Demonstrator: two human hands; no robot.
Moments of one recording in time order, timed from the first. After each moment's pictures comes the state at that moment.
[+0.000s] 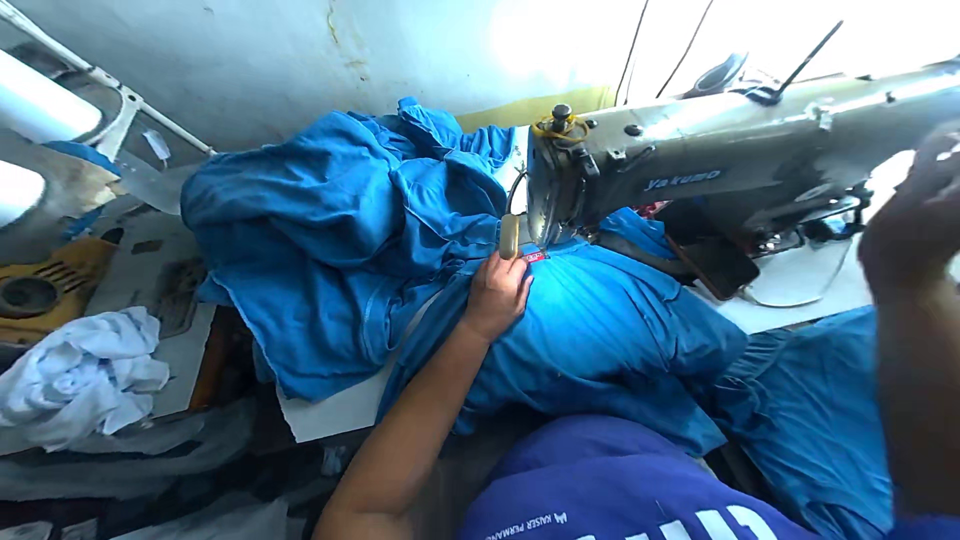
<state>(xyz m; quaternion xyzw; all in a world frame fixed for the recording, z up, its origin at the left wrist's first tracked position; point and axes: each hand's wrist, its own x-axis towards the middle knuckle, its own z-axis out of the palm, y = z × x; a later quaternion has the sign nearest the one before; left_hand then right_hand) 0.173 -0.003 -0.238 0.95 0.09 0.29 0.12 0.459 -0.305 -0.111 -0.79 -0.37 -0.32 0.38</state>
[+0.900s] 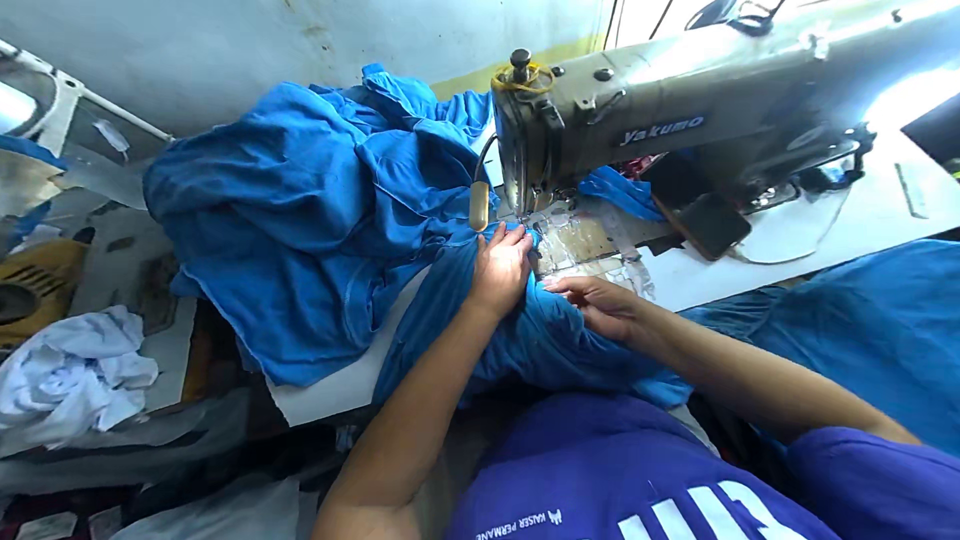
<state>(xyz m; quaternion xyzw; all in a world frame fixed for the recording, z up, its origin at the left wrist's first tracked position) 0.188 -0.039 -0.208 0.96 0.18 0.07 0.19 0.275 -0.194 -0.181 -0.45 0.02 0.65 0.62</state>
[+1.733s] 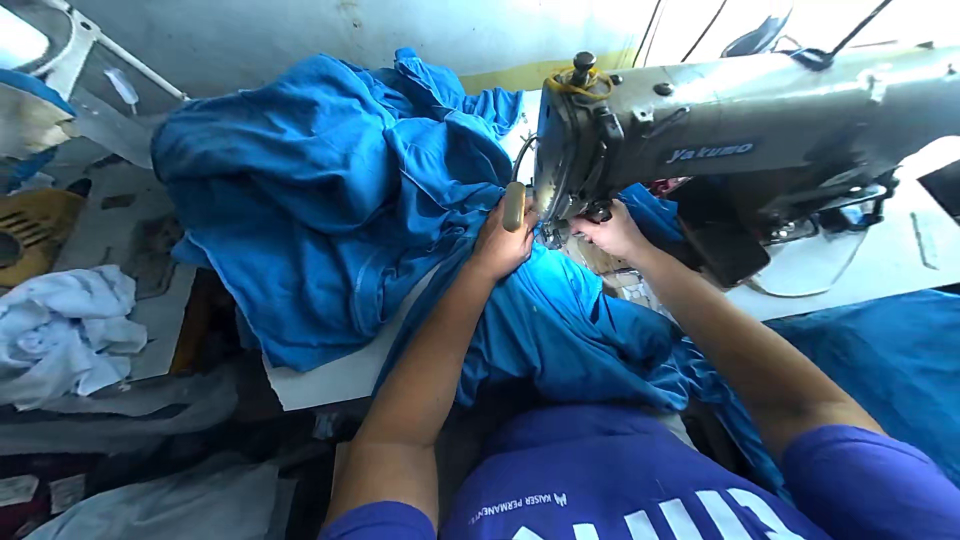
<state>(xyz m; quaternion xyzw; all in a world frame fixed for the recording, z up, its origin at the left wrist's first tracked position) 0.216 0.031 -0.233 0.96 0.08 0.18 0.19 0.374 -0.125 -0.219 -0.76 -0.43 0.22 0.43</state>
